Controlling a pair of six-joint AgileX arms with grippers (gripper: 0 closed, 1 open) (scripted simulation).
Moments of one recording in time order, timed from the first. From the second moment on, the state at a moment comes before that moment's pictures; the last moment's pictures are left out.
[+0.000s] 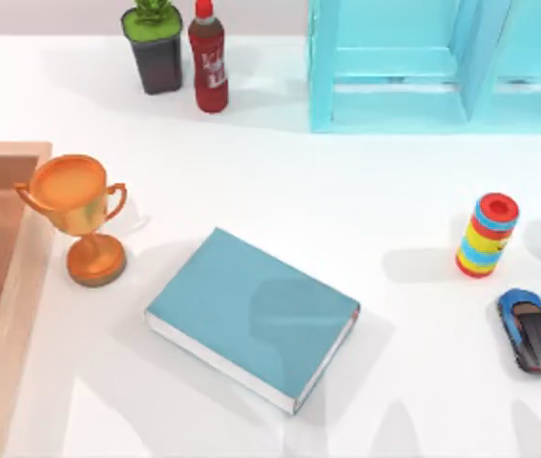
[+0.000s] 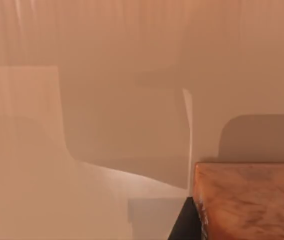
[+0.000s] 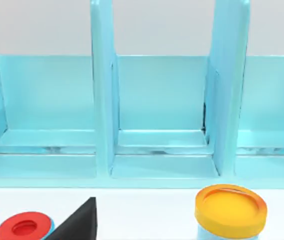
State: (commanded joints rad) left arm 0.27 1.97 1.26 -0.86 0.00 0.30; right arm 0.00 0.00 0.00 0.00 0.00 0.00
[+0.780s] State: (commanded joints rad) left arm 0.22 1.97 1.40 -1.02 0.01 0.27; right arm 0.00 0.00 0.00 0.00 0.00 0.00
